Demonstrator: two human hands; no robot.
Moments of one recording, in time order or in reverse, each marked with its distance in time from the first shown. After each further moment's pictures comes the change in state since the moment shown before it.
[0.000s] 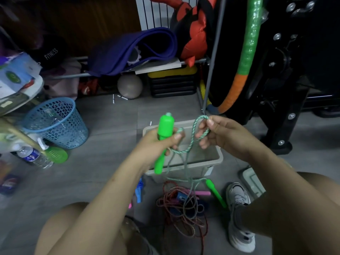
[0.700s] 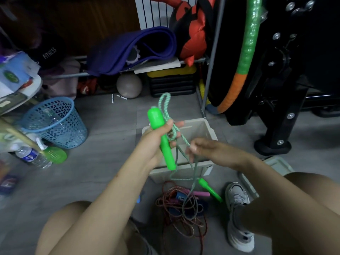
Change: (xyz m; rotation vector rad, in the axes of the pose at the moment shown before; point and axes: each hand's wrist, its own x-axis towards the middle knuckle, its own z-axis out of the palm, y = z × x) left_hand 0.010 0.009 0.013 -0.541 0.072 -0.119; right_hand -0.009 0.016 0.011 -0.596 -0.189 0.274
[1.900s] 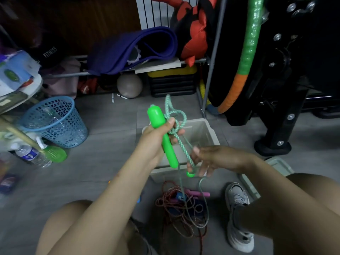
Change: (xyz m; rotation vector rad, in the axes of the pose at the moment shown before) left_hand 0.000 0.000 0.000 -0.023 0.025 0.075; right_hand 0.000 0.009 0.000 0.079 -0.129 0.125
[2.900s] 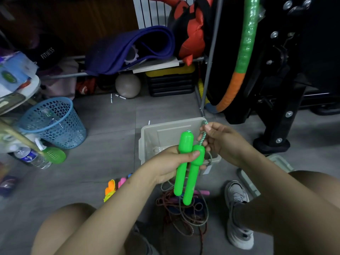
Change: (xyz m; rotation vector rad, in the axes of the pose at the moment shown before) left_hand -0.015 -0.040 -0.001 0.283 -0.393 -0.386; right_hand 0.009 -0.002 -0.008 0.759 0.412 -0.292
